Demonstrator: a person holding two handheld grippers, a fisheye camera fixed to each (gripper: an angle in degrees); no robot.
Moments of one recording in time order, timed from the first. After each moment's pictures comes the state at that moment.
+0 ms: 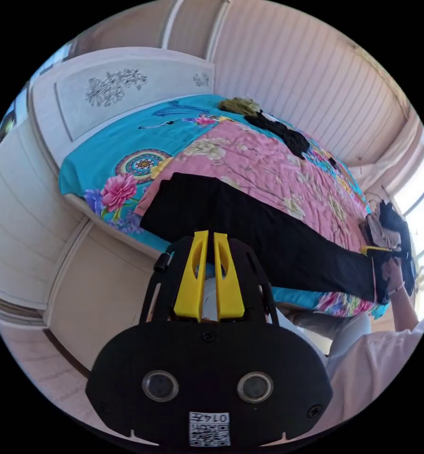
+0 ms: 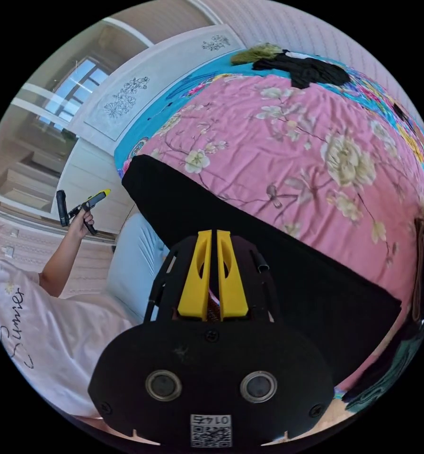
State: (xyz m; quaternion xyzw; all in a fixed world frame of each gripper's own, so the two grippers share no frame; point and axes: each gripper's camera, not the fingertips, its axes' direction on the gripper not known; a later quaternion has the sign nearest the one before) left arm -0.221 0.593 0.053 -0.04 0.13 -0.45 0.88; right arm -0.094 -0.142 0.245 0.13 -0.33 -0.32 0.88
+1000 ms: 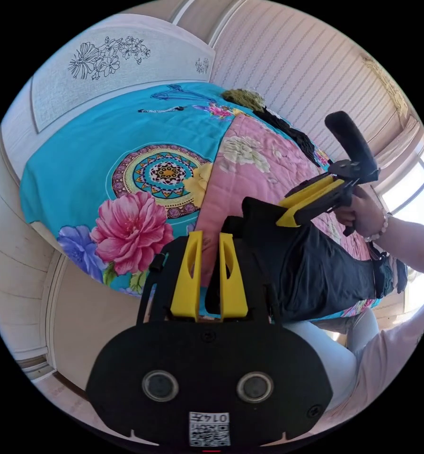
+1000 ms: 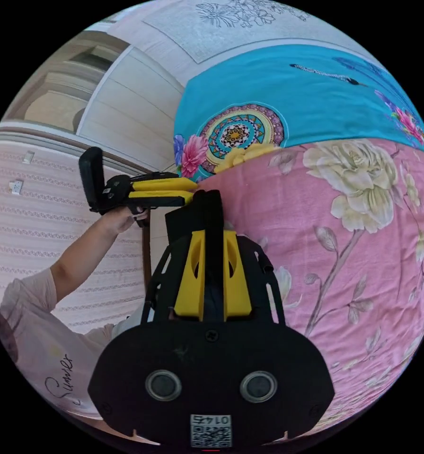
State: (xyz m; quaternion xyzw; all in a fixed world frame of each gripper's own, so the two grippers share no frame) left arm -0.520 0.734 0.078 -0.03 0.21 -0.43 0.88; right arm -0.794 -0.258 0.184 0.01 -0.27 -0.63 0.72
